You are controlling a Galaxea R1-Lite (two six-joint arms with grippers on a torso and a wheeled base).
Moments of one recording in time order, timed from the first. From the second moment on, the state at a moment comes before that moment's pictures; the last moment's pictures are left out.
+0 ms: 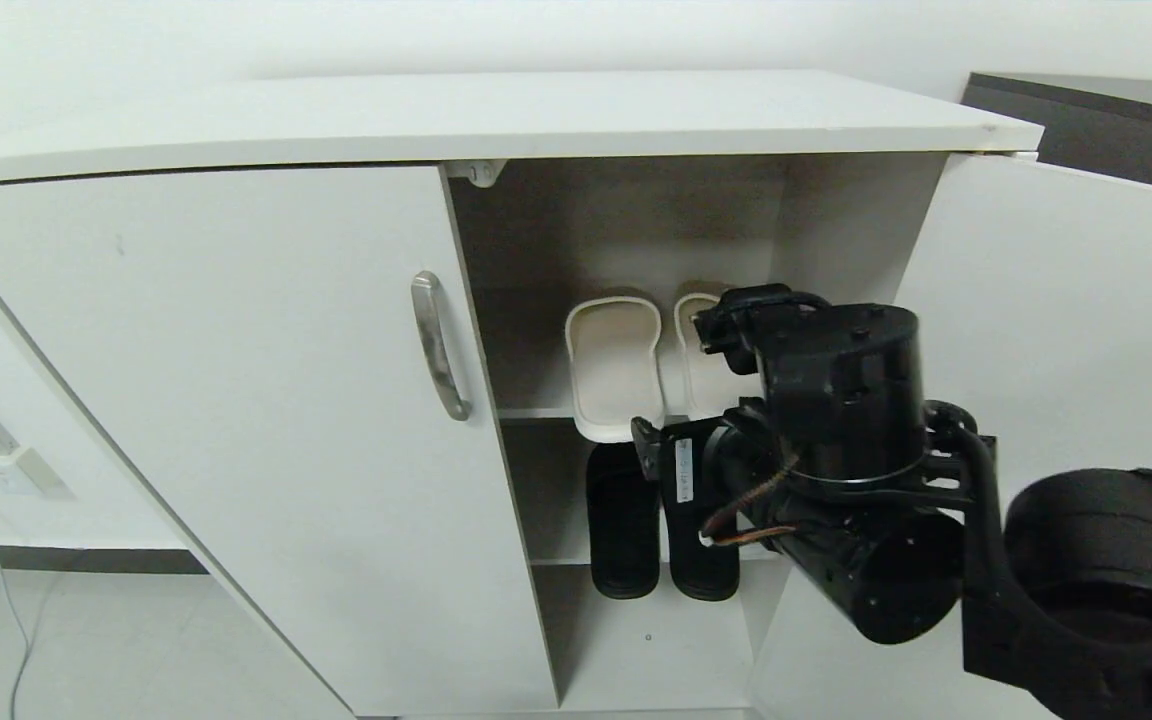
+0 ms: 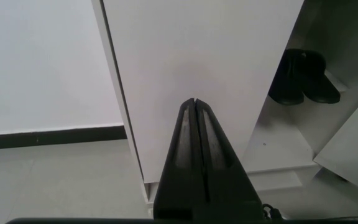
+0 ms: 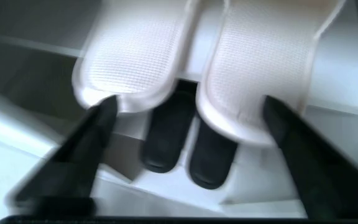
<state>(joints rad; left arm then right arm) 0.00 0.00 0.00 0.00 -0.05 0.01 0.97 1.77 -1.07 -0.46 -0.65 0.19</state>
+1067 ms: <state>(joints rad) 0.00 0.00 0.00 0.00 -0.05 0.01 0.99 1.69 -0.92 -0.51 -0.60 0.12</state>
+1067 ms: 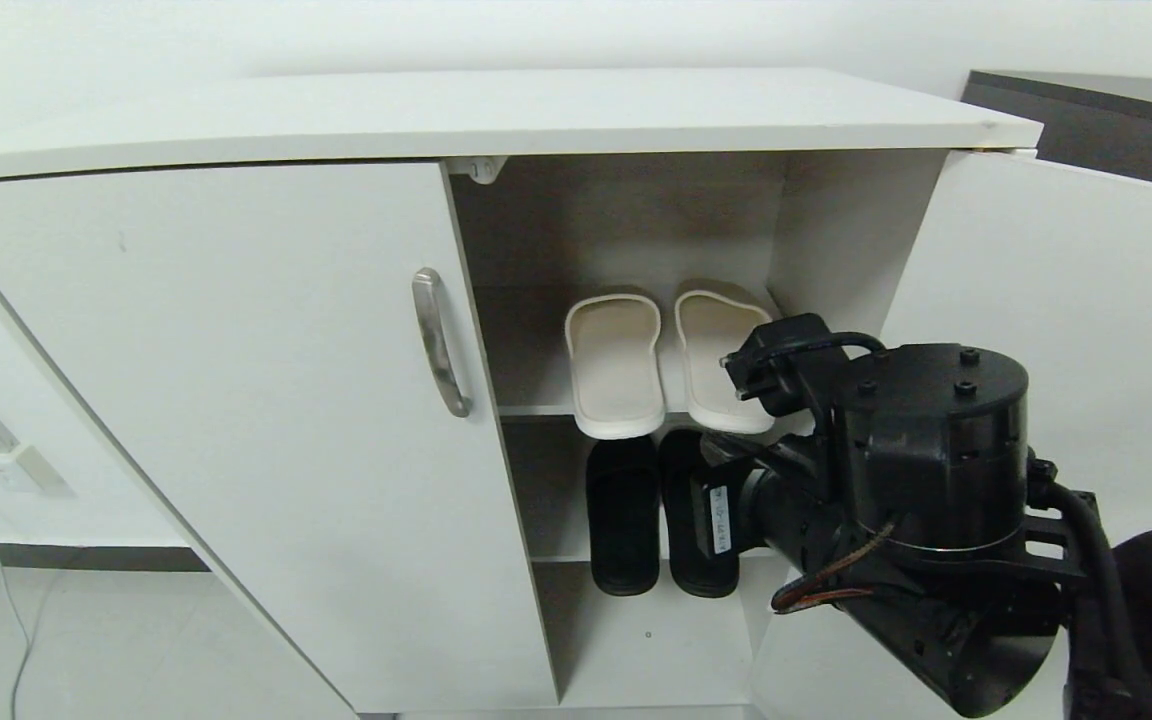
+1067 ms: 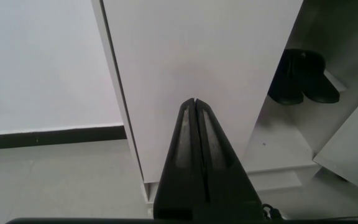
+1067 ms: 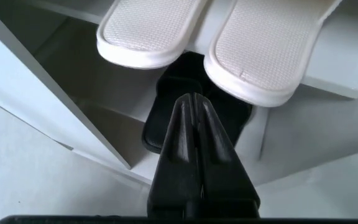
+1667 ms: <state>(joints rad) 0.00 0.00 0.00 0.00 -0.05 0.01 0.99 1.70 -0.90 -0.51 -0.58 0.12</state>
